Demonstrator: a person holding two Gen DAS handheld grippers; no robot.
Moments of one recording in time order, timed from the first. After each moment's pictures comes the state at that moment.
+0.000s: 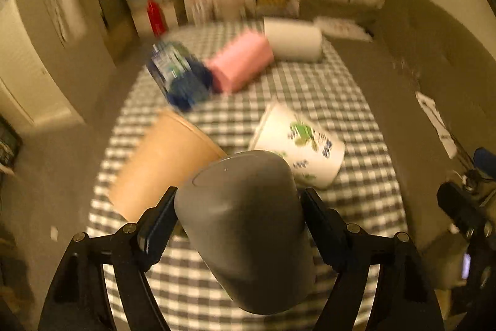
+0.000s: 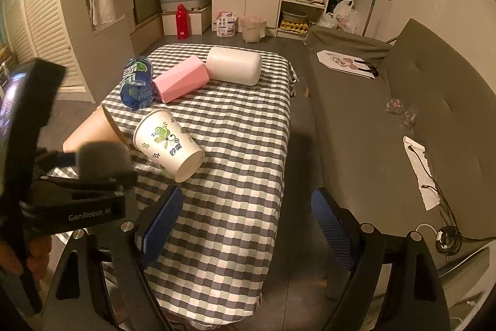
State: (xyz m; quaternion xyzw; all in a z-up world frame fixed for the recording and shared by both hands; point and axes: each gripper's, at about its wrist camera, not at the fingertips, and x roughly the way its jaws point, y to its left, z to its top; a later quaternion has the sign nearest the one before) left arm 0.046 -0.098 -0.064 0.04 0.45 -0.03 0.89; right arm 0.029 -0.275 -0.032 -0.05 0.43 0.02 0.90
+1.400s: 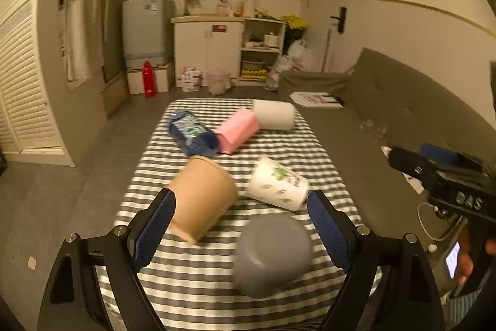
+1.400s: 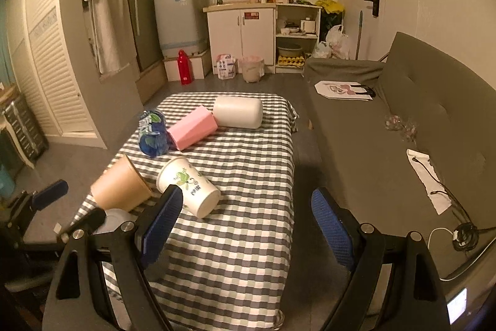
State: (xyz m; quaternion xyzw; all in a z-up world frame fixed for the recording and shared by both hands) left arm -0.035 -0.050 -0.007 -0.01 0.31 -0.09 0.95; right arm -0.004 -0.279 0.002 0.01 0.33 0.04 0.94
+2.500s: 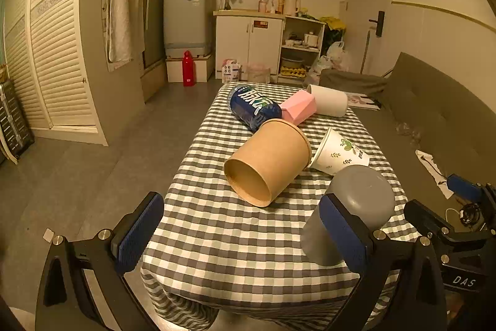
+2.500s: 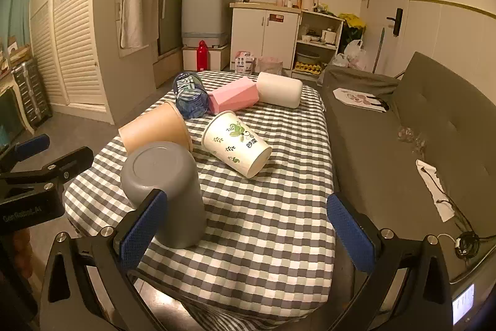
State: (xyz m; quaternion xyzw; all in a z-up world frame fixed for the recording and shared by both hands) left arm -0.062 0.007 -0.045 -0.03 0.32 -0.01 0.95; right arm -0.042 -0.205 -0.058 -0.05 0.32 0.06 0.94
